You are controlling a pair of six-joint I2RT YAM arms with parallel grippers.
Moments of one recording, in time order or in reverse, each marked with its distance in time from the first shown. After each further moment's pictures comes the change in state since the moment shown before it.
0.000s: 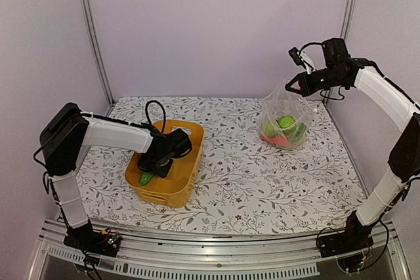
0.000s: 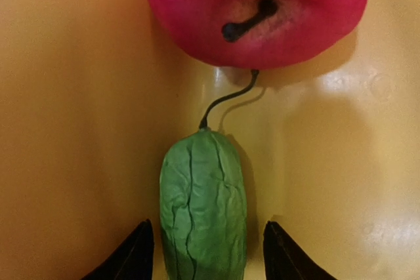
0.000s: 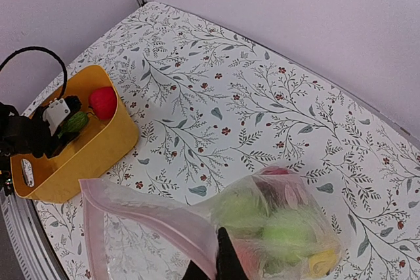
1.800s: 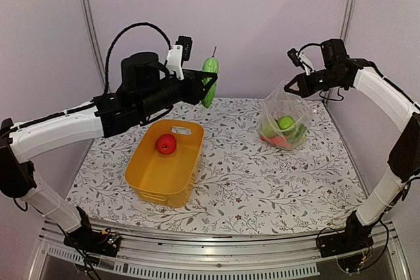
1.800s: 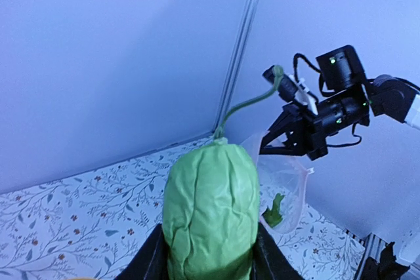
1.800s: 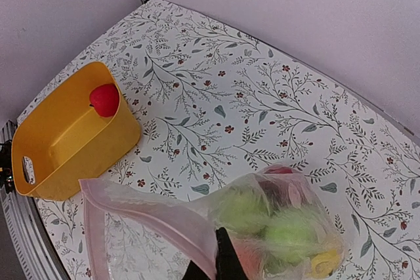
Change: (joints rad) left arm -0.117 -0.407 0.173 0.850 0.502 0.261; right arm 0.008 0.002 -0.006 -0.001 -0.003 -0.004
